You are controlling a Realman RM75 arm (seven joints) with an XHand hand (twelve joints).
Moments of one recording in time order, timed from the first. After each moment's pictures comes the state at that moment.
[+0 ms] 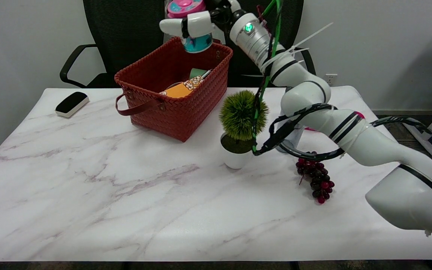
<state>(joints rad) 0.82 -1.11 -2.15 1.26 0.74 0.17 1.07</state>
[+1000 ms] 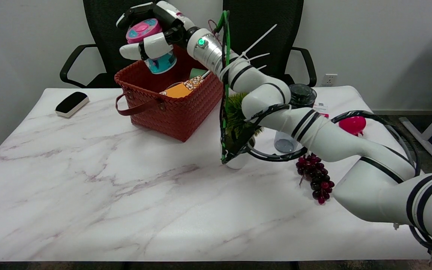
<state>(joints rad) 0.93 -1.32 -2.25 1.06 0.65 0.10 1.08</state>
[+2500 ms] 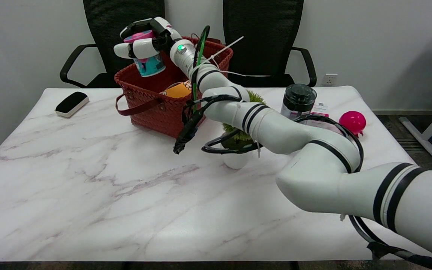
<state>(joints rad) 1.11 -1.68 -2.02 0.40 0.59 0.24 1.01</state>
